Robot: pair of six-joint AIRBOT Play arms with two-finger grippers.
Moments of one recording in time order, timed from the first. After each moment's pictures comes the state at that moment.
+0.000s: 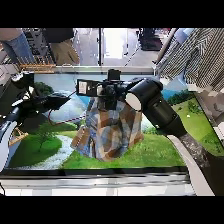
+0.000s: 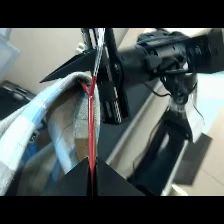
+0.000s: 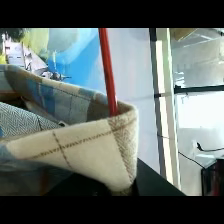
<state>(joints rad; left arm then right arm) 0.14 -1.72 1.40 -0.26 -1.83 -0.24 0.69 -1.50 1.86 -1.68 1.00 0.61</state>
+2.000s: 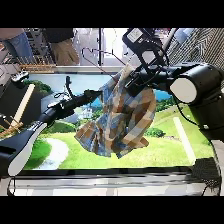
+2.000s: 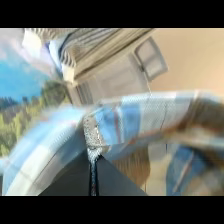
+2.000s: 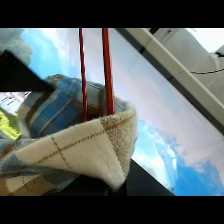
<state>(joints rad) -0.18 -1.78 1.43 -0.33 -0.90 -0.55 0.54 -1.29 1.86 -1.70 1.14 1.23</state>
